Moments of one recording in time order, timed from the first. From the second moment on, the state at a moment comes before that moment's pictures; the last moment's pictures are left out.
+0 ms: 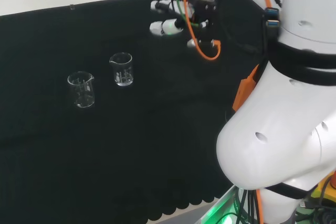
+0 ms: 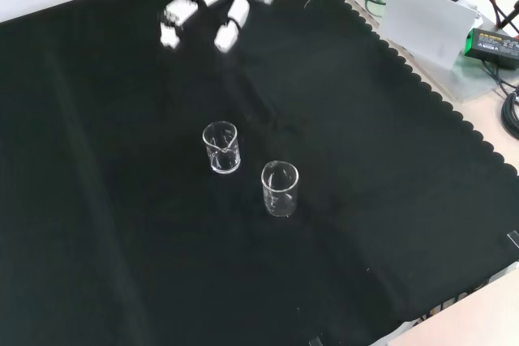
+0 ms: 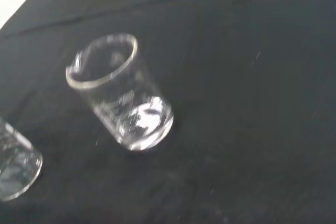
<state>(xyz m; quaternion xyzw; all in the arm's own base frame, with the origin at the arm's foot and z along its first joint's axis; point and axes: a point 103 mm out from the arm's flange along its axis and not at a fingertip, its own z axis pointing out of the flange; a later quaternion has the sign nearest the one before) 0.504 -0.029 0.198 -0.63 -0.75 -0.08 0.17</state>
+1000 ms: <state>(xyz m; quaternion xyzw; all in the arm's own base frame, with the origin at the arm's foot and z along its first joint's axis) 0.534 0.006 0.098 -0.56 -0.78 -0.11 0.25</state>
